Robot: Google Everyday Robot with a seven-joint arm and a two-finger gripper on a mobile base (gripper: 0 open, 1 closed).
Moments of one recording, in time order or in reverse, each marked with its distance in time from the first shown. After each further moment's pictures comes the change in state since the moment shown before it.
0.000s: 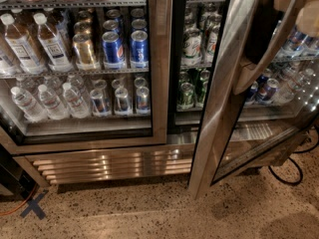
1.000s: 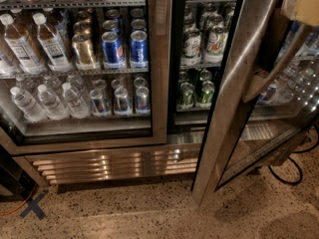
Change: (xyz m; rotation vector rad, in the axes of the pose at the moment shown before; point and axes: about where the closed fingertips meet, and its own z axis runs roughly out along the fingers) arm -0.003 0.002 0.004 -0.041 0.005 0.001
